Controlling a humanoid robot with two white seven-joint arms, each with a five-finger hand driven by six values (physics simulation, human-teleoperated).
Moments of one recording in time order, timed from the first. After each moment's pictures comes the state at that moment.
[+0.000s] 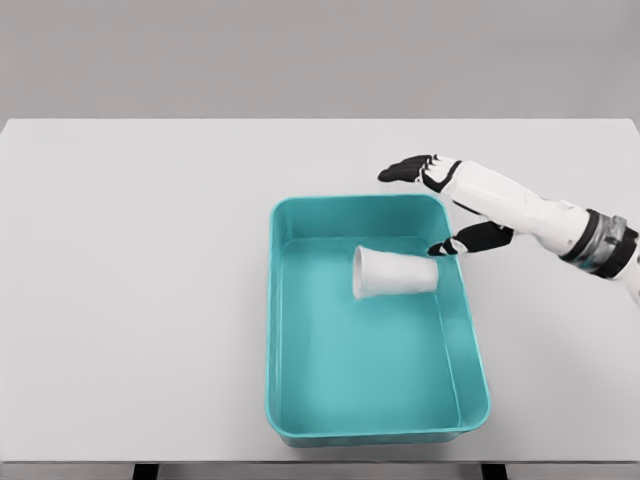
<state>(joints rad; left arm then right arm) 0.05 0.00 -0.05 -0.06 -0.08 0.01 0.01 -0.47 -0.83 0.64 -1.61 0.03 -0.61 0.19</state>
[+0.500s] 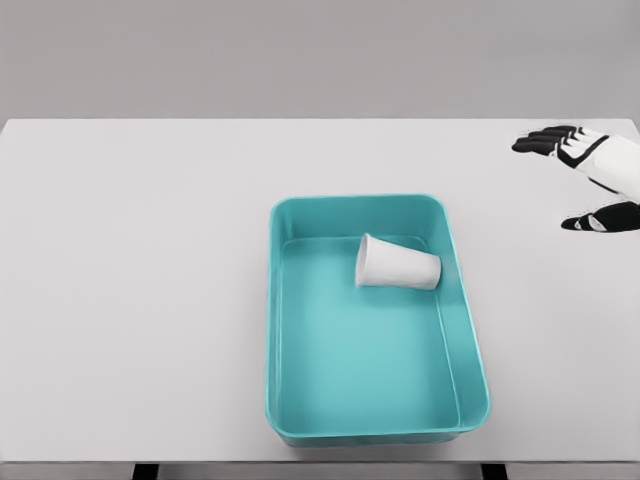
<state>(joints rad) 0.05 0.00 -0.05 -0.06 -0.08 0.01 0.01 -0.40 -1.21 0.58 -1.59 0.06 -0.61 0.04</state>
